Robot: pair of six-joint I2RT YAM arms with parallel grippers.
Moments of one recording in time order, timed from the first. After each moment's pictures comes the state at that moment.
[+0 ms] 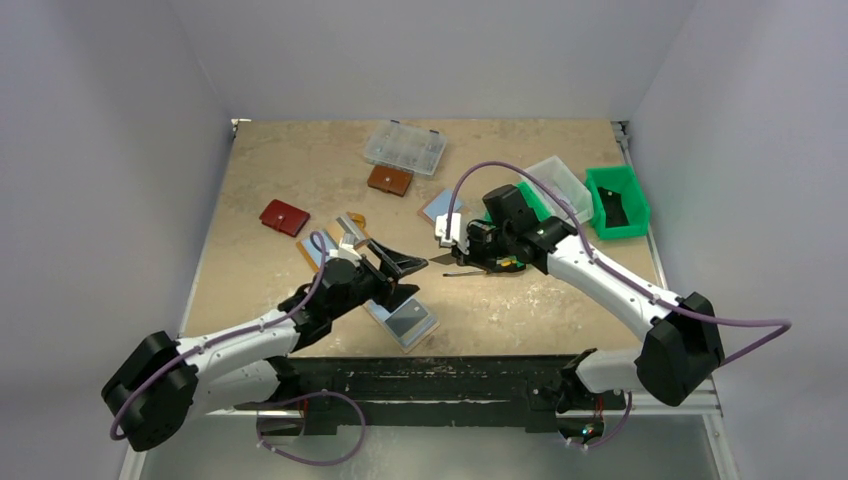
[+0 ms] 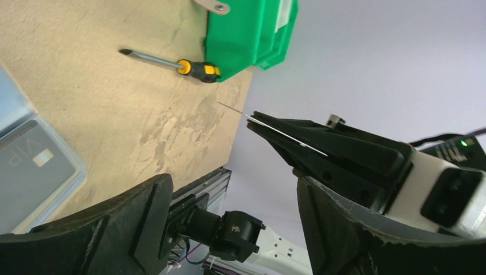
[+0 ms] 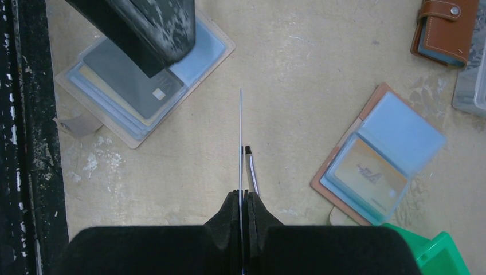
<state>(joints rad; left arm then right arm) -0.77 1.00 0.34 0.37 0.04 -1.59 0.62 1.33 1.03 -0.56 -0.46 -0.75</state>
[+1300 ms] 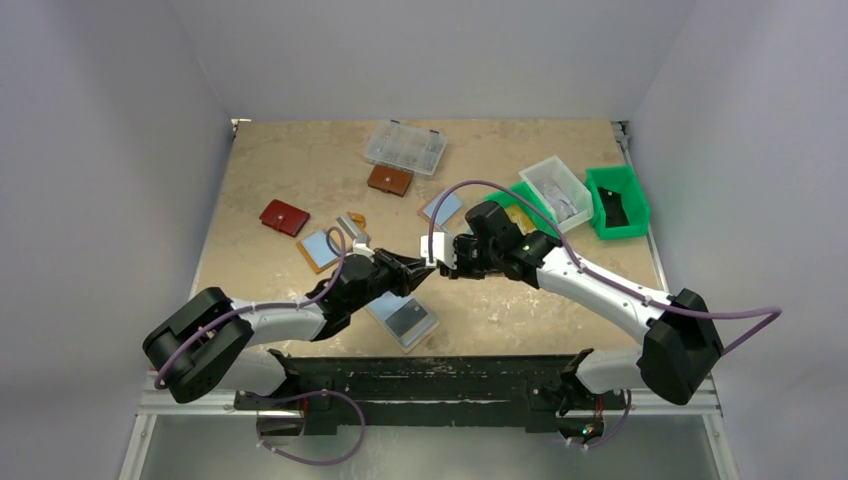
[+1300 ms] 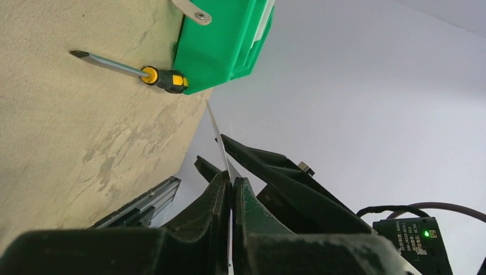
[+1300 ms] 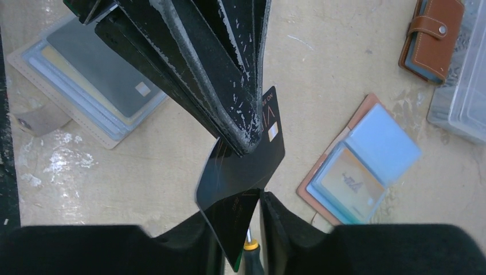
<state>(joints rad) -0.81 1.34 0.38 0.71 0.00 -1.84 0.75 1.34 0.96 -0.45 -0.27 -0.79</state>
